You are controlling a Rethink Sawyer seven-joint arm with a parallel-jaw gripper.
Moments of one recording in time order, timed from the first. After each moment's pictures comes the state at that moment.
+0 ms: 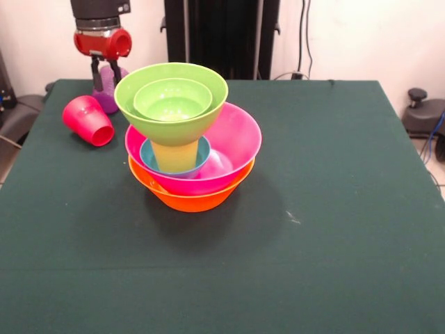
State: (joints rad) arm -1.16 -0.63 0.31 2.11 -0.59 0.02 1.98
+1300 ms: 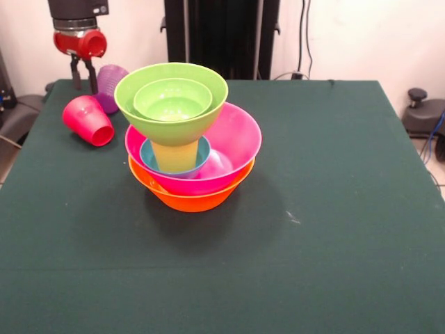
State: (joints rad) arm -1.26 -0.60 0.31 2.08 -0.59 0.02 1.98
